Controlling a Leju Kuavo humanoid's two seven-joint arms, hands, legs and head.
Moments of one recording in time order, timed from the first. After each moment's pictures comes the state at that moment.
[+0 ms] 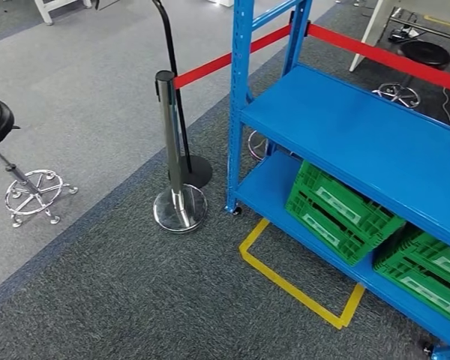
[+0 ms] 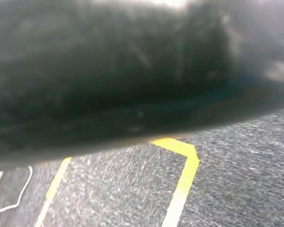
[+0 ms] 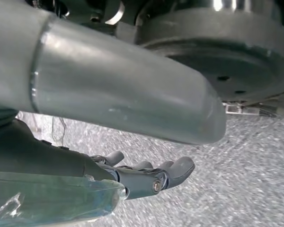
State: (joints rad) left arm 0.21 0.21 -0.76 -0.83 0.44 0.67 0.00; right arm 0.16 -0.35 1.11 -1.03 -0.84 -0.69 0.05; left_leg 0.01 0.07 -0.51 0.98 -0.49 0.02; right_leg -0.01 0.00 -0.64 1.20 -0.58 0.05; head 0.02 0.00
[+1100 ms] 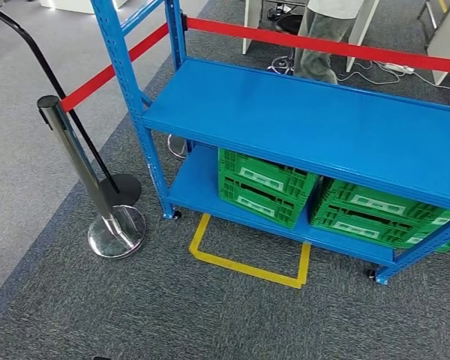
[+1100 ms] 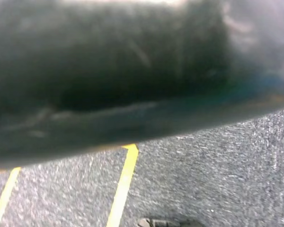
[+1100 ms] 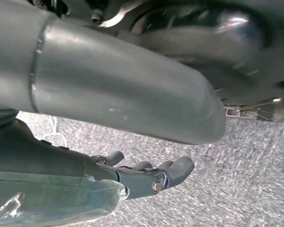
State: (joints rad) left arm 0.20 0.17 -0.66 -0.79 0.70 0.59 -0.20; right arm 0.15 -0.35 1.14 -1.03 -0.86 -0.69 0.02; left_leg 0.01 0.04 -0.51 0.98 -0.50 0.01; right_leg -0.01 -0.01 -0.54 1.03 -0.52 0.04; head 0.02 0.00
